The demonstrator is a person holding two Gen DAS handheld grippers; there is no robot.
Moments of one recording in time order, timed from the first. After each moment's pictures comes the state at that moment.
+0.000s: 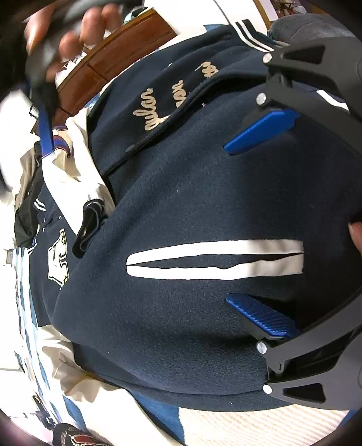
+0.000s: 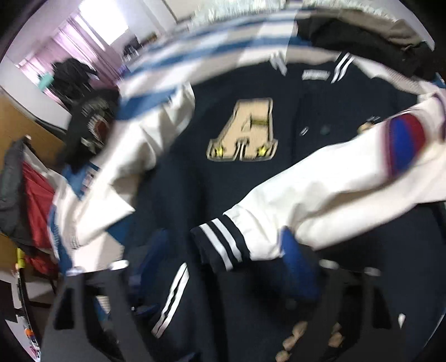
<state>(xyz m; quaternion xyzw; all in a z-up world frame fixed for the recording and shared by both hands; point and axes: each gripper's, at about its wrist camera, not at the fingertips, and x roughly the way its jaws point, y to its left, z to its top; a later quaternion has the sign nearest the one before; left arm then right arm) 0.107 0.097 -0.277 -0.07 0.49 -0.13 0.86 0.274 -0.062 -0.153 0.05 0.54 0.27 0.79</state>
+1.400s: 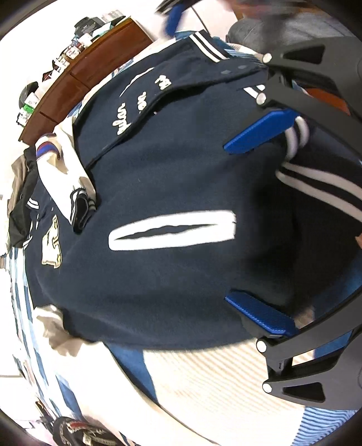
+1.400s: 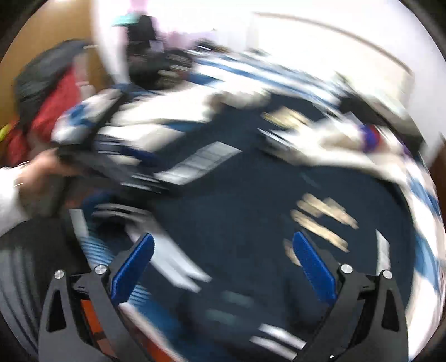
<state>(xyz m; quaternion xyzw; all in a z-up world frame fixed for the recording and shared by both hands) 0.052 0.162 -0.253 -0.04 0.52 -0.15 0.84 -0.032 -0.034 -0.162 -0.16 0.38 0.40 0.82</state>
